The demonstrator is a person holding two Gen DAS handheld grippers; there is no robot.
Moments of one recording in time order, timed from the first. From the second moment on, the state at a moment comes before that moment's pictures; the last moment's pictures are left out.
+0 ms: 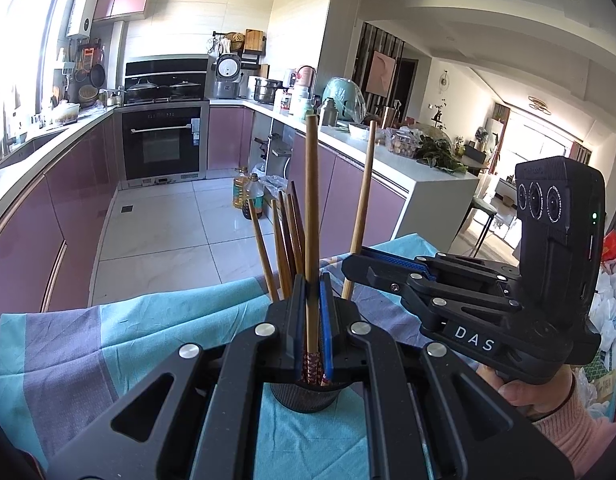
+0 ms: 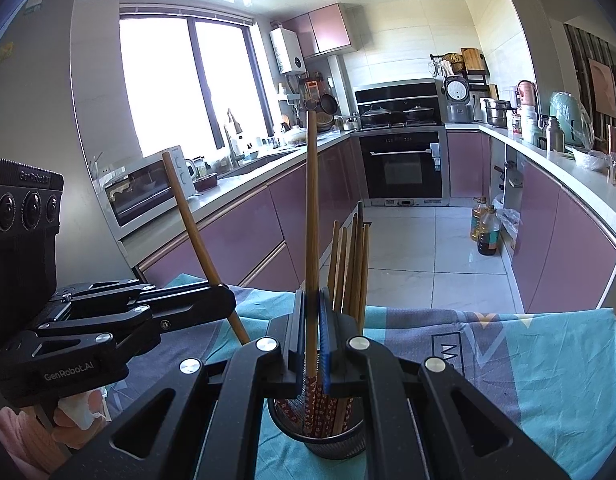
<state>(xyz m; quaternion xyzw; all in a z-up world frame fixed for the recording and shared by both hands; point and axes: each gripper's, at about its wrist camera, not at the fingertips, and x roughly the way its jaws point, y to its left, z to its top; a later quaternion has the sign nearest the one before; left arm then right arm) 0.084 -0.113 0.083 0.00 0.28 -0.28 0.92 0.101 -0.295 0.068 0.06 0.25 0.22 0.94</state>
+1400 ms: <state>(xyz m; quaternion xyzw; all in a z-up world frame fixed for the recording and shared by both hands) 0.121 -0.125 0.048 0.00 0.32 -0.28 0.90 0.108 -0.283 0.042 0.06 0.29 0.22 0.93</state>
